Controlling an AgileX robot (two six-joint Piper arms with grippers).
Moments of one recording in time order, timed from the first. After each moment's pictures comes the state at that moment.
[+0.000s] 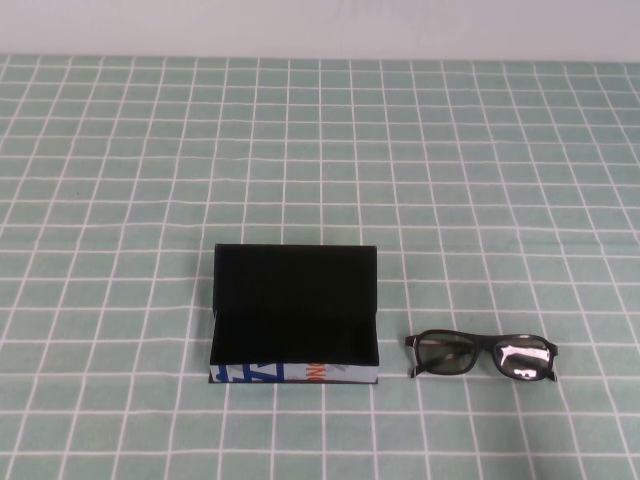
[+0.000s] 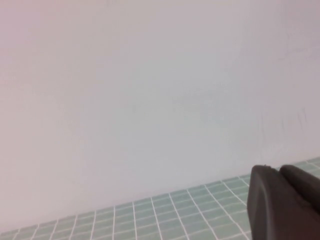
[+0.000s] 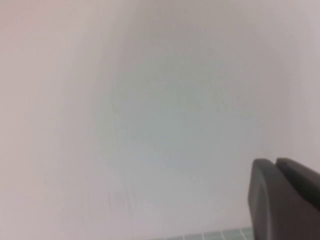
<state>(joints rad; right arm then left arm) 0.00 -0.01 0.03 0.10 -0.33 0.08 -0.19 -0.01 0.03 0.16 -0.19 0.03</state>
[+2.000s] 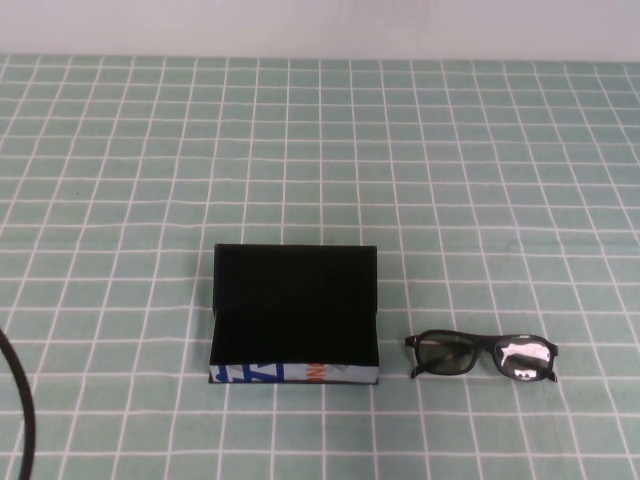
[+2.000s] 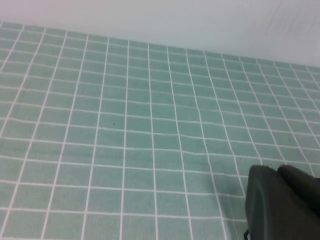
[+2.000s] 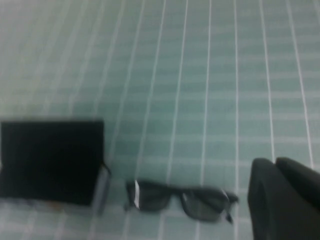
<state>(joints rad) 0.12 0.80 -0.96 0.25 0.85 0.00 -0.19 0.53 -0.69 0.04 0.61 -0.24</state>
